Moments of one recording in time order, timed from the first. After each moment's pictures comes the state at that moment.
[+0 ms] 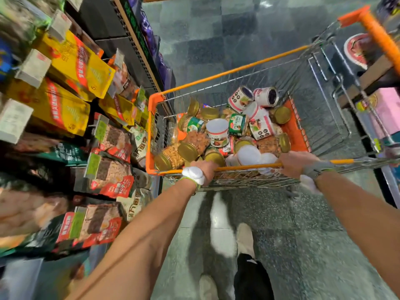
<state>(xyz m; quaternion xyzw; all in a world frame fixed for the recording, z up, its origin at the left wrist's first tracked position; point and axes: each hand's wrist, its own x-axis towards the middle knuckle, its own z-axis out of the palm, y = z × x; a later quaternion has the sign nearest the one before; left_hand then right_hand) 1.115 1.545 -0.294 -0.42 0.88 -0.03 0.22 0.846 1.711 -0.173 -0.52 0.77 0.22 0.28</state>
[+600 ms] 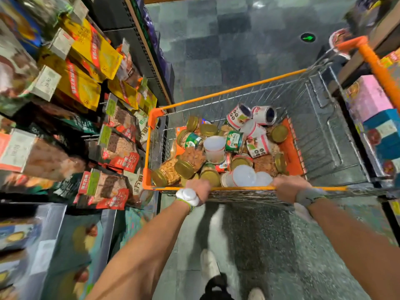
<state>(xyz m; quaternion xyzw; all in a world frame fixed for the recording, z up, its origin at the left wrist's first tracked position) 1.216 1.701 -0.209 -0.48 0.78 -0.04 0.40 0.979 1.877 -0.185 -0.52 0.76 0.23 0.31</state>
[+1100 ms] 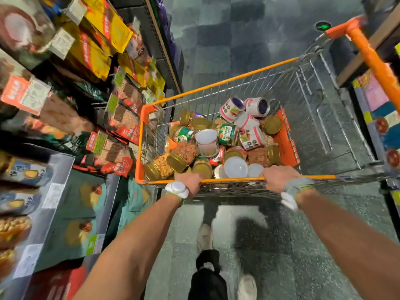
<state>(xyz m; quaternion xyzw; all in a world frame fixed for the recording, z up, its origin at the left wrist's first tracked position) 1.292 1.811 -0.215 -0.36 0.88 0.11 0.29 1.034 1.955 -0.174 -0.55 0.74 0.23 0.30</state>
